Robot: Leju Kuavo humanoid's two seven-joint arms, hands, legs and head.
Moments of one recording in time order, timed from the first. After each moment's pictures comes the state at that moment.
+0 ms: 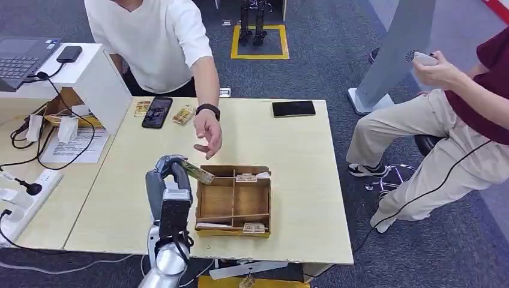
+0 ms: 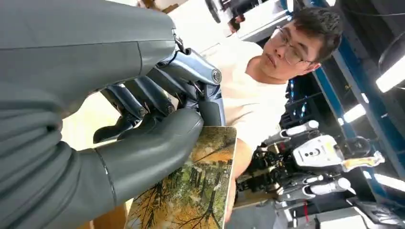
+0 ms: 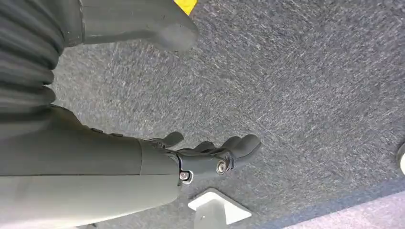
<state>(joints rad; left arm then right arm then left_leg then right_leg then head) -0.15 -0.24 -0.40 -1.38 -0.40 0.70 -0.42 -0.09 0.32 -1.39 -0.51 0.68 -0.69 -0.38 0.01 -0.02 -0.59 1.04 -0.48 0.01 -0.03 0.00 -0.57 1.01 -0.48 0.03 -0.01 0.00</state>
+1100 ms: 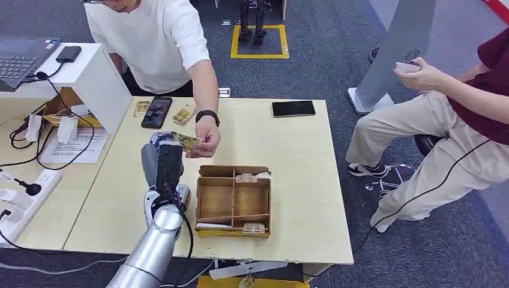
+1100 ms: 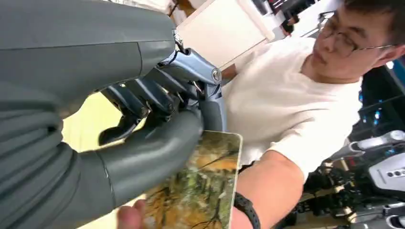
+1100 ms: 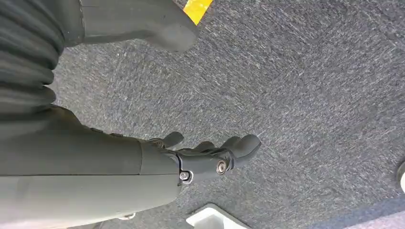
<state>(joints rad) -0.41 -0.23 -0.27 -1.06 -0.41 0.70 -0.25 -0.13 0.29 -1.43 -0.41 0.67 -0.69 -0.44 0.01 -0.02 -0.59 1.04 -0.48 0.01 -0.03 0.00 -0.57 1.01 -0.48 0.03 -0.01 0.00</state>
